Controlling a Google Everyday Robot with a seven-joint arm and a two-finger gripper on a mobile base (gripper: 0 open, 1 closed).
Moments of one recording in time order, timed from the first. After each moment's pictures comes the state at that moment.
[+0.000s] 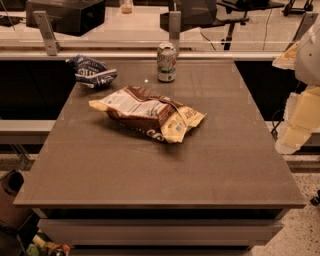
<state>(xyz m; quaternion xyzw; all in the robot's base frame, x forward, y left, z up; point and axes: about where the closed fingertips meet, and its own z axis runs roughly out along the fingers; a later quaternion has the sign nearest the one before) 0.438 -0.214 0.986 -0.60 0.78 -0.05 0.17</state>
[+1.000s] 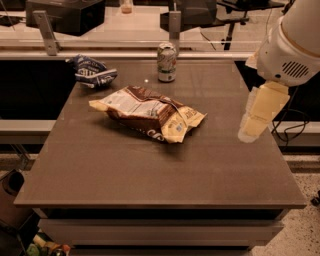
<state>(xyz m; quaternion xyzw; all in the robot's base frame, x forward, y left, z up) 0.474 -0.176 0.970 -0.59 0.79 -0.02 0.19</state>
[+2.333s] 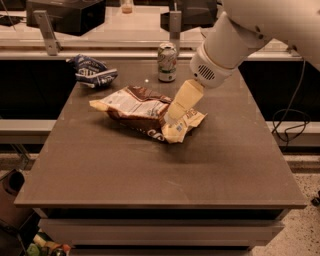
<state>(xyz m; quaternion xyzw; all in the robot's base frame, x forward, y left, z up) 0.560 -0.072 0.912 -0.48 0.85 0.07 0.22</state>
